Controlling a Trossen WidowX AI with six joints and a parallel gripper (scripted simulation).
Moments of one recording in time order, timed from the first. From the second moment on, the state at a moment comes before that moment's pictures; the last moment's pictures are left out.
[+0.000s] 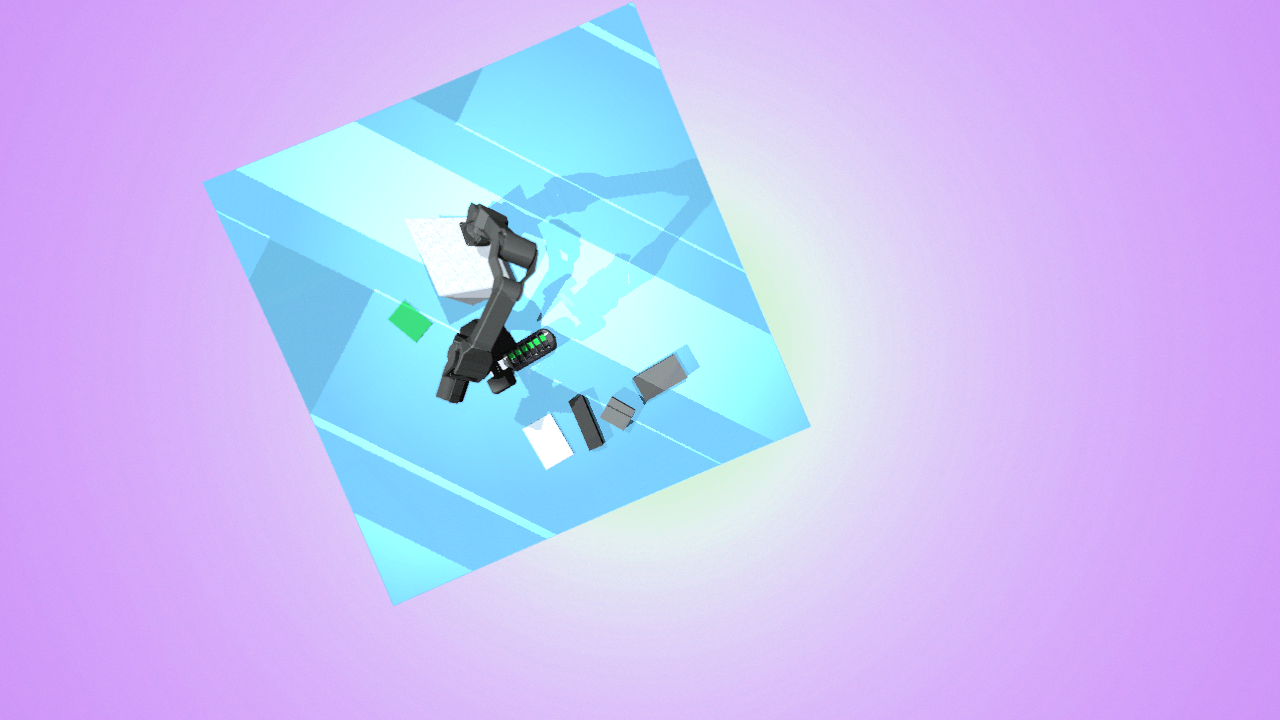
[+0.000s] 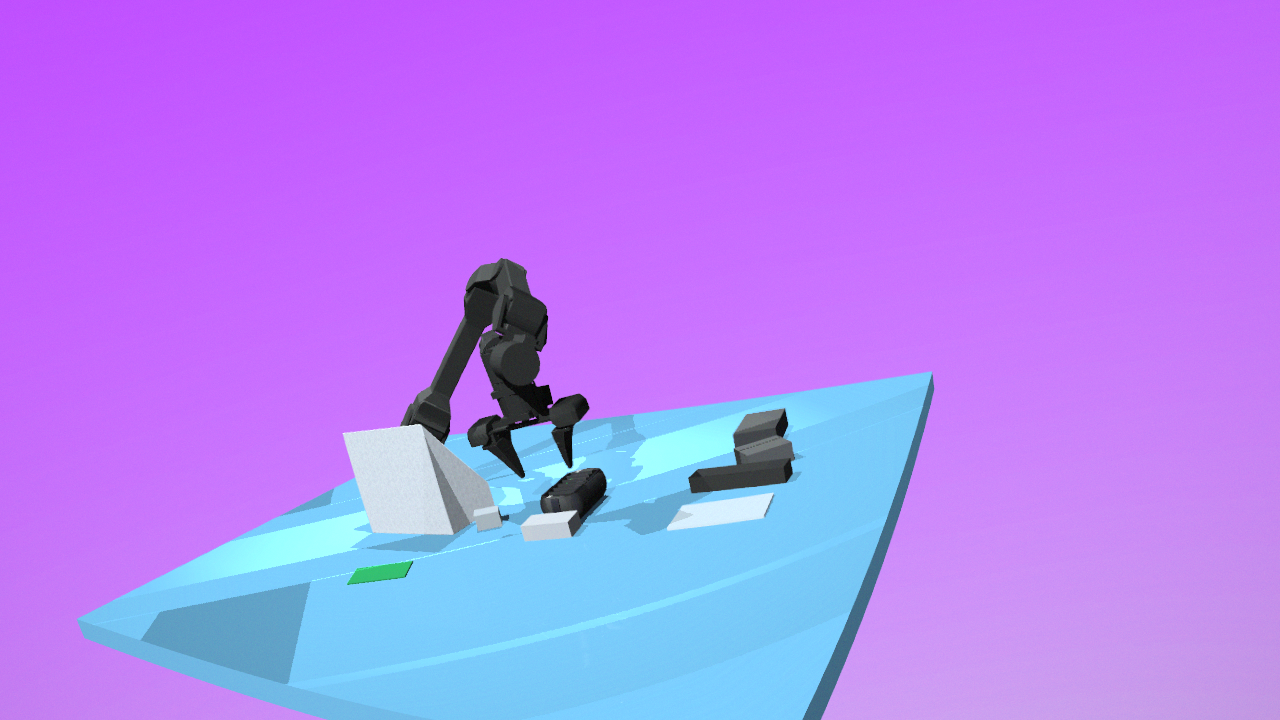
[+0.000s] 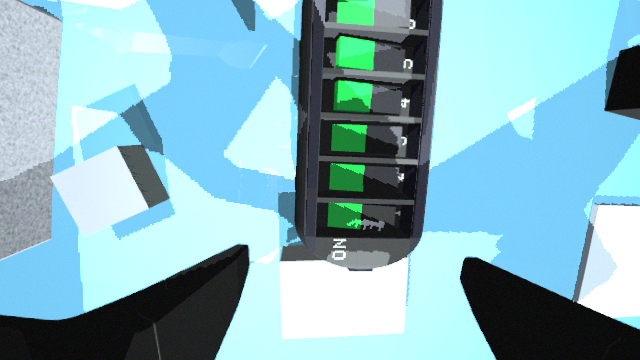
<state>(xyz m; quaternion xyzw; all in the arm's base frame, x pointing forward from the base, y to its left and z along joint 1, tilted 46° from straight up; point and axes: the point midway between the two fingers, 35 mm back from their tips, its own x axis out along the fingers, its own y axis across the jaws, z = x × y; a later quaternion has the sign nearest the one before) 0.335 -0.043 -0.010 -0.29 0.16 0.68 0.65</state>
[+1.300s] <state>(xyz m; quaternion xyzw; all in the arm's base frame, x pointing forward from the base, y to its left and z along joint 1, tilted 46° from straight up) 0.348 -0.015 -0.035 -0.27 0.15 0.72 0.62</state>
